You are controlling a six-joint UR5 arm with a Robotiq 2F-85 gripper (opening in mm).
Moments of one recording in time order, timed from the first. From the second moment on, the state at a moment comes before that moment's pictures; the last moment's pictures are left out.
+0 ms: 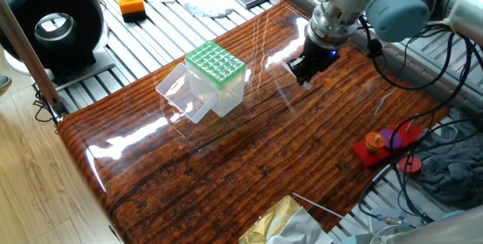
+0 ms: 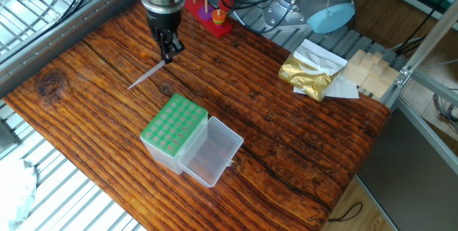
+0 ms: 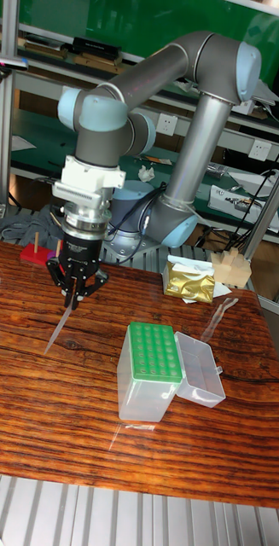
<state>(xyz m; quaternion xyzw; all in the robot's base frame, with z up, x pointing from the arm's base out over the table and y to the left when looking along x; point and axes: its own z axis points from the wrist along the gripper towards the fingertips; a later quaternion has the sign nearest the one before) 0.462 -0.105 0.073 0.15 0.99 0.03 0.08</state>
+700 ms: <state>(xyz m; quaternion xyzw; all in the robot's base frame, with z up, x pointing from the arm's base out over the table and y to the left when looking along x) 0.477 -0.089 0.122 0.15 0.99 0.05 0.06</state>
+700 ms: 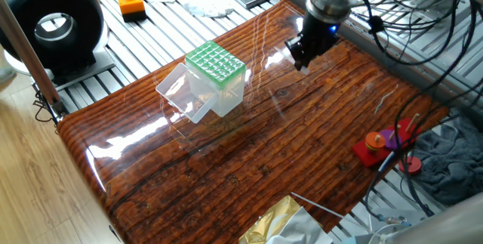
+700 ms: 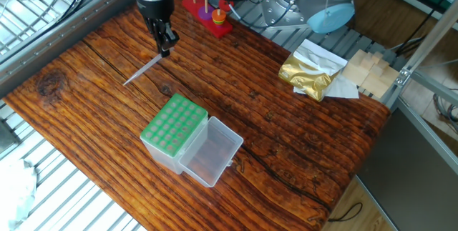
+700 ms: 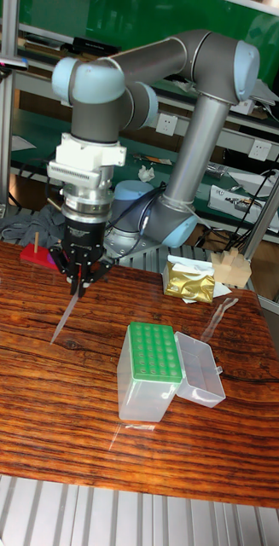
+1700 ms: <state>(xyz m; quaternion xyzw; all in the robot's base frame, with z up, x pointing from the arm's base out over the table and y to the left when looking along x) 0.503 -0.098 0.127 0.09 0.99 0.00 0.06</state>
